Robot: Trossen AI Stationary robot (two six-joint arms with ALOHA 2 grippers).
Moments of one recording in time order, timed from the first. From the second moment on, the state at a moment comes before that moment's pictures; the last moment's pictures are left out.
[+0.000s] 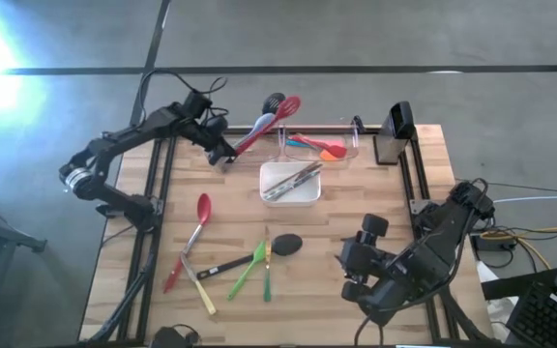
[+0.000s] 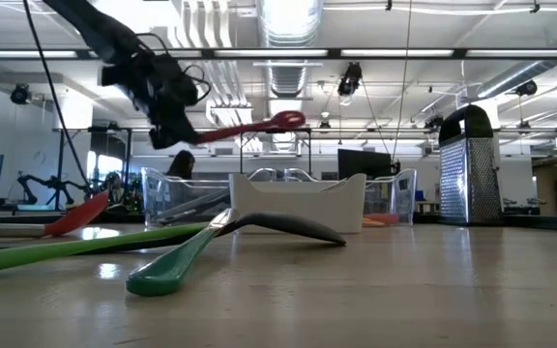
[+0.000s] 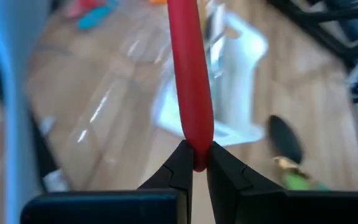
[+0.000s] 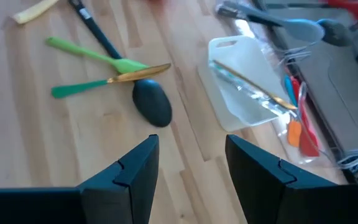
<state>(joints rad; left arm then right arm) 0.90 1.38 1.03 -0.62 0.72 0.24 0.73 1.78 1.98 -1.57 0.74 0.92</state>
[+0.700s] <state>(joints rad) 0.95 1.28 0.82 -0.48 0.34 0.26 0.73 1.77 1.90 -1.57 0.80 0.97</state>
